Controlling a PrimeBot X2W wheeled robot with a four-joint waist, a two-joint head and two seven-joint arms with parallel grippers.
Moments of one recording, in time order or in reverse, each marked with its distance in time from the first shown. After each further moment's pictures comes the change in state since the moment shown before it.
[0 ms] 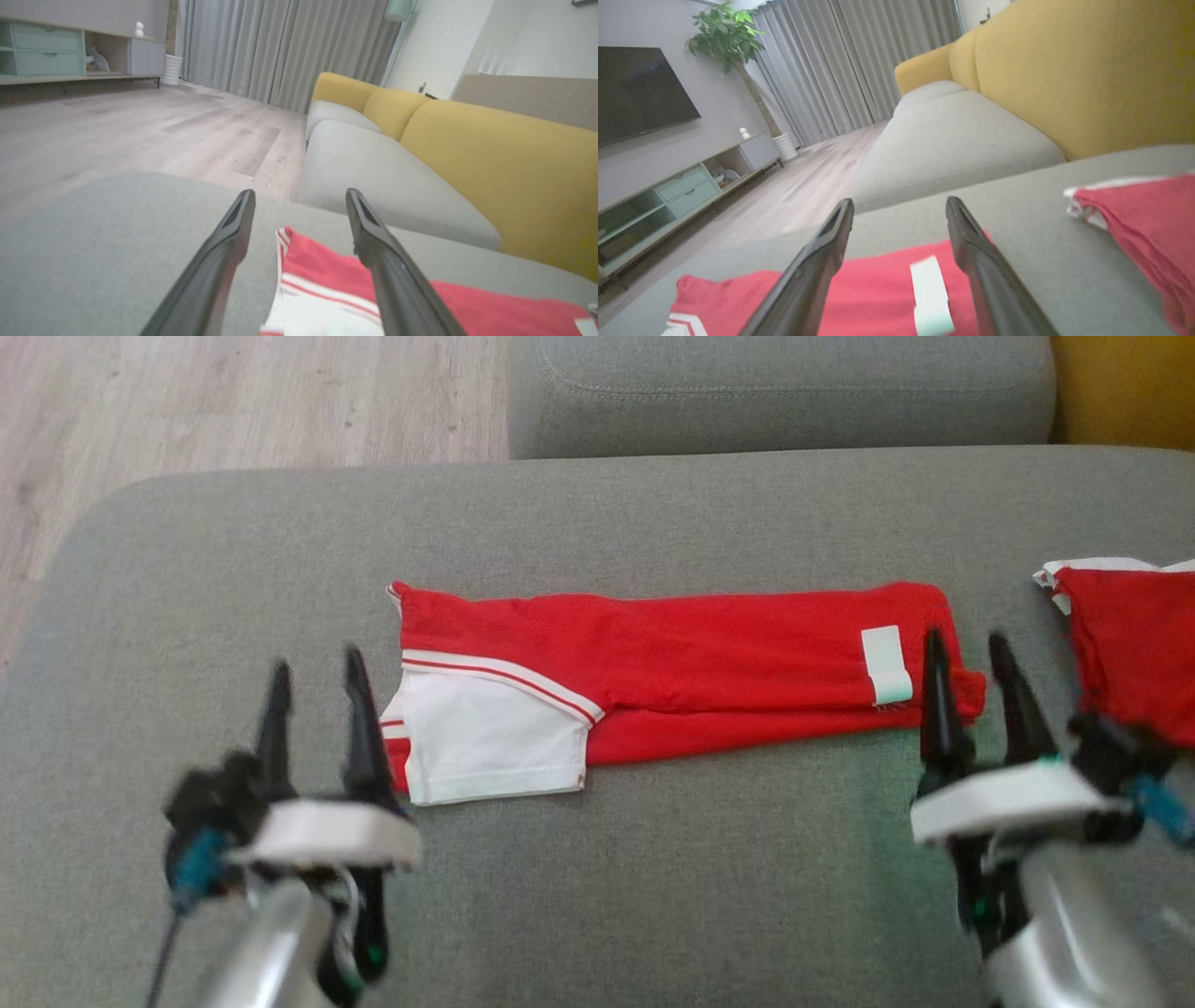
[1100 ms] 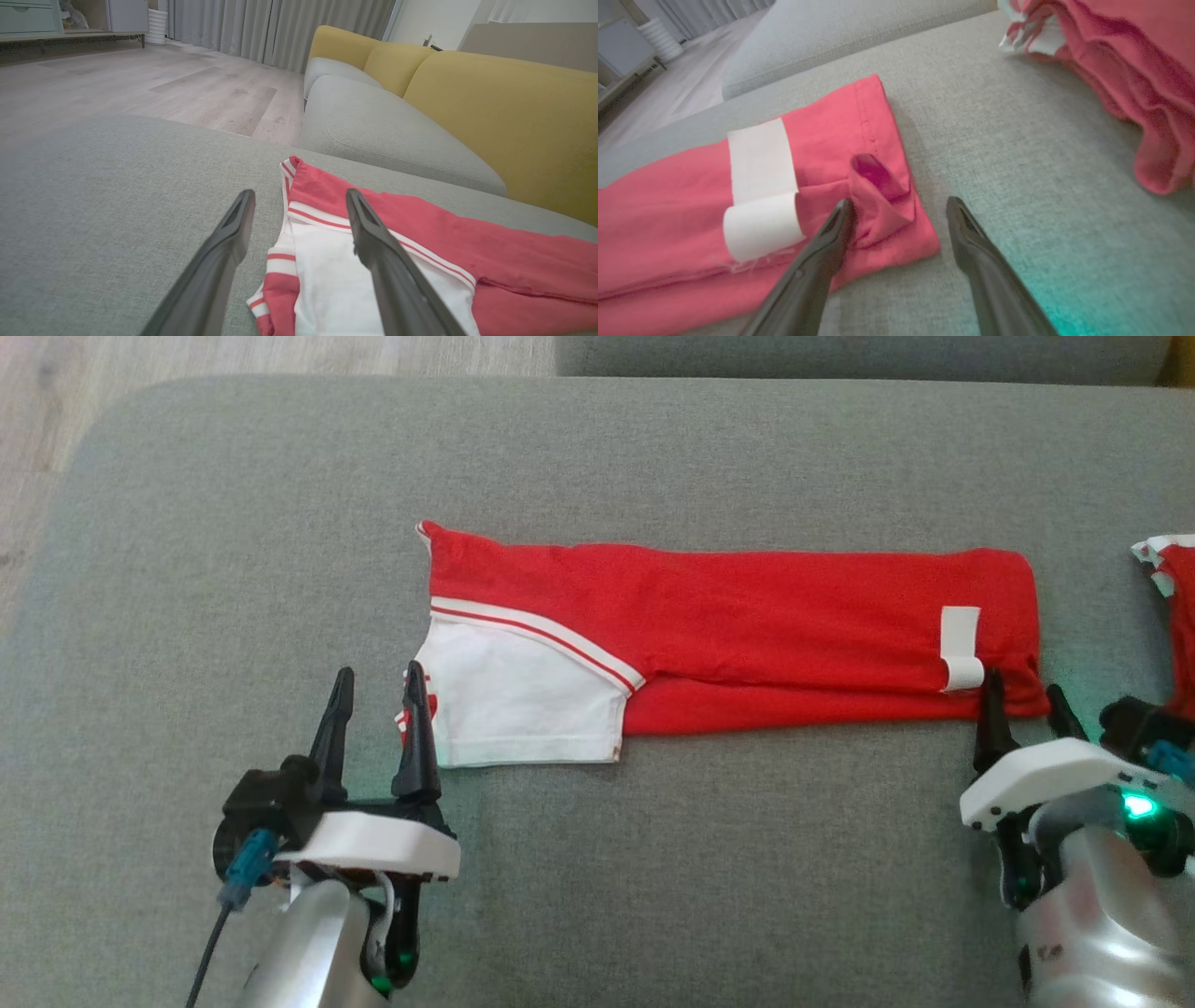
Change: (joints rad) left arm 0.027 -0.179 0.157 0.151 0.255 -0.241 0.000; right arm -0.139 0.049 -0.349 0.376 -0.268 0.000 0.117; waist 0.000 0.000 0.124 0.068
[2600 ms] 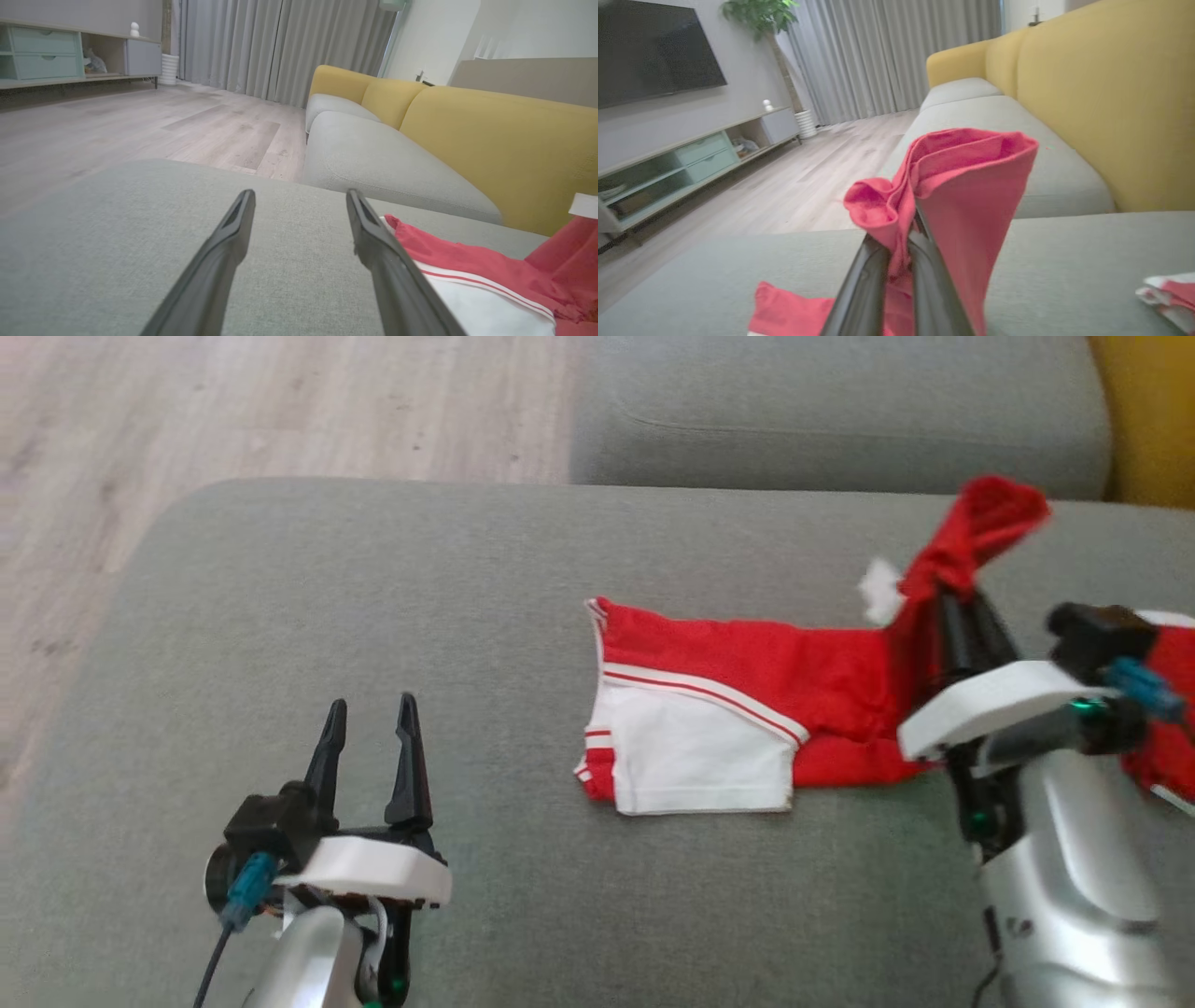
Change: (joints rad) left arm 0.030 -0.002 0.029 0.038 0.046 -0.009 0.000; right arm 0.016 -0.011 0.271 -0.354 0.113 0.000 0.074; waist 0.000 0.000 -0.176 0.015
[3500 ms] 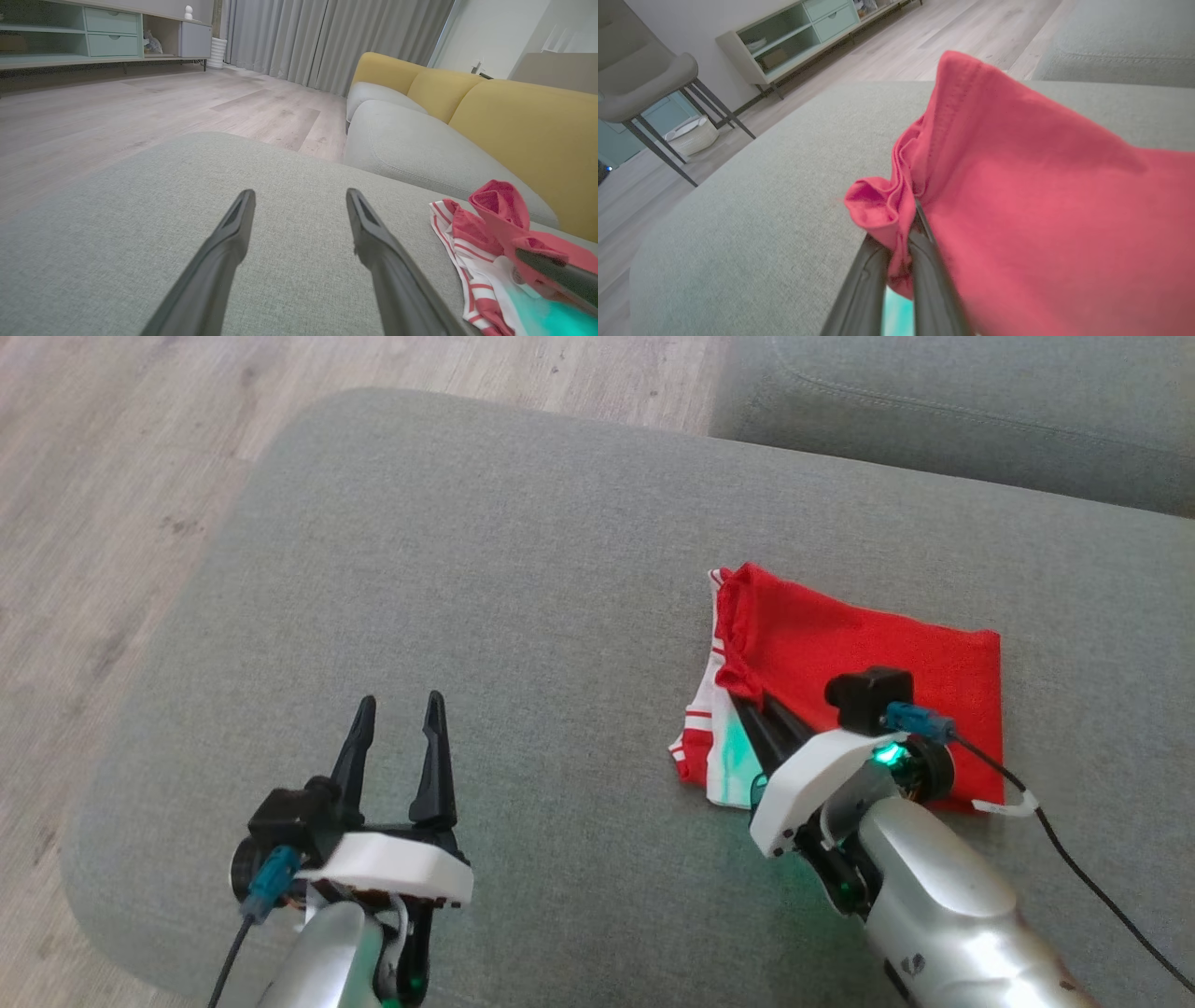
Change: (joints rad) left arm -0.013 0.000 -0.060 0.005 -0.037 0.001 0.000; right arm -0.099 -0.001 0.537 0.332 0.261 0.000 -0.047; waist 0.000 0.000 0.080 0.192
